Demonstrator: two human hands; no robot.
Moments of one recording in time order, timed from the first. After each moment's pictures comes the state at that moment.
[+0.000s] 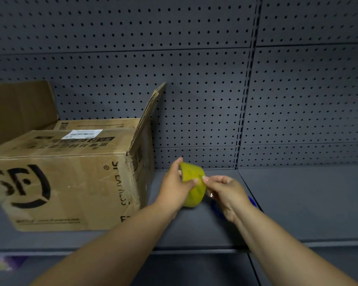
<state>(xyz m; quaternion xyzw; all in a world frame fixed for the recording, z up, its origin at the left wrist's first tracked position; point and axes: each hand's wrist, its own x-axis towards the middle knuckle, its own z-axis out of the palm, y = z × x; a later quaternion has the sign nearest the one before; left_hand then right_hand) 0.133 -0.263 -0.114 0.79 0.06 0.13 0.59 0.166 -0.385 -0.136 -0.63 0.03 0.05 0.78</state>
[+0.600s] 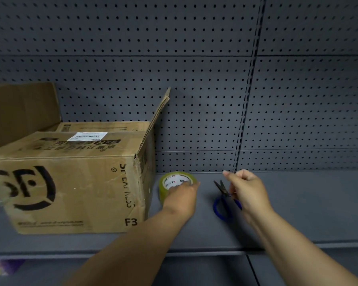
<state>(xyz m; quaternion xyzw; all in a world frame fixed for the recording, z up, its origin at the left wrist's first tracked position) 0.152 -0.253 -0.139 1.00 -0.06 0.01 0.05 0.144 -0.406 -0.105 -0.69 0.02 -0.09 0.72</state>
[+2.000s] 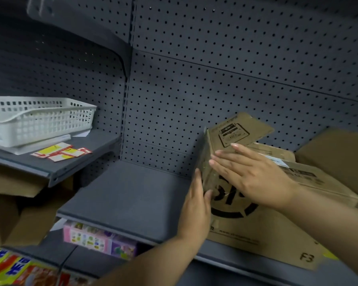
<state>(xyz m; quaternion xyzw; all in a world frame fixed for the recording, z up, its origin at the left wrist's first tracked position) 0.025 0.091 -0.152 0.79 0.00 0.32 0.53 0.068 -0.029 -0.018 -0.68 -0.58 -0.40 -0.21</state>
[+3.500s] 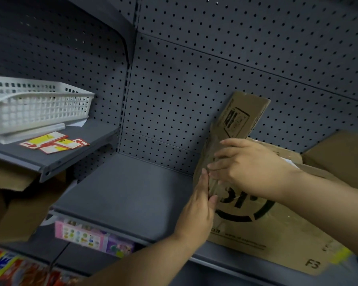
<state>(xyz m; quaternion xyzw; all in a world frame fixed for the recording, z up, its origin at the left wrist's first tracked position) 0.036 0.108 -0.165 0.80 -0.07 0.29 0.52 0.074 0.013 -0.001 -0.69 -0.59 -0.28 -0.31</state>
